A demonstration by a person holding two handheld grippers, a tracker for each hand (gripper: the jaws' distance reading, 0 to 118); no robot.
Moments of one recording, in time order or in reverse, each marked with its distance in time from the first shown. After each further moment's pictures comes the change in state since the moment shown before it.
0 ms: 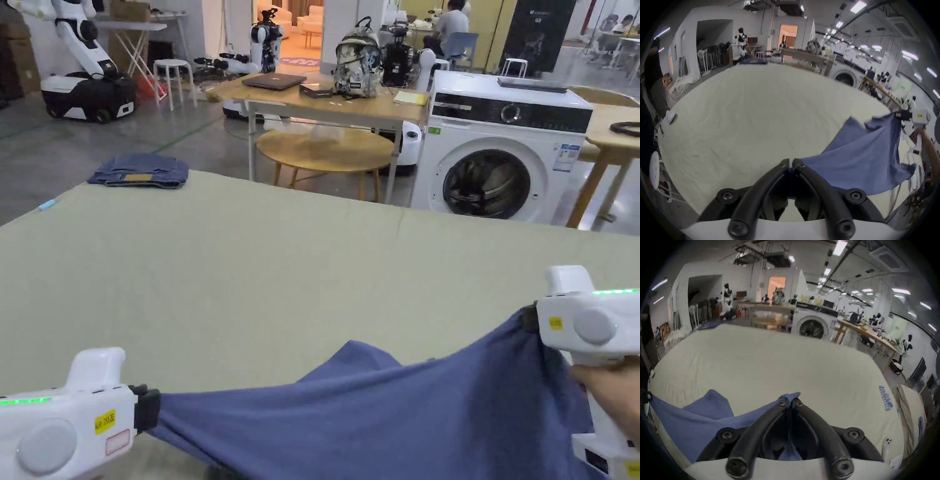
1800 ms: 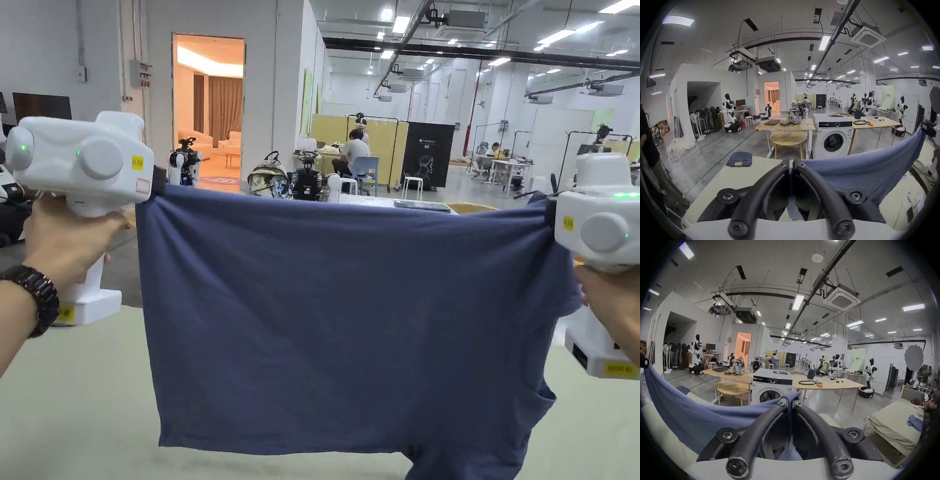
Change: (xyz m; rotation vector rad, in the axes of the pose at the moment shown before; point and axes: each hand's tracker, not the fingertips) left arm 0.175 0.375 0.020 0.445 0.004 -0.281; right arm 0.119 0.209 0.159 0.570 -0.342 -0.124
